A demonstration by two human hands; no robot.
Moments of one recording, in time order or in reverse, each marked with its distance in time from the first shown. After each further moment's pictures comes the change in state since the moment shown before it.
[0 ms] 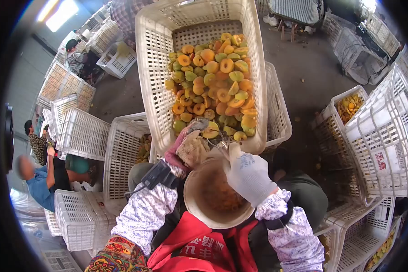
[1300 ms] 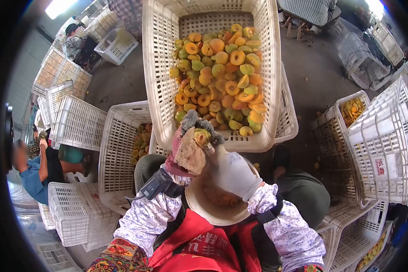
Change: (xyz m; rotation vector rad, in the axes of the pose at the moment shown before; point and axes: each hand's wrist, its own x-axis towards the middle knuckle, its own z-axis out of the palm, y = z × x) left_hand -0.040 0.034 0.104 -0.242 0.380 0.051; right_hand 0.010 -0.018 0.052 0.477 -0.131 -0.041
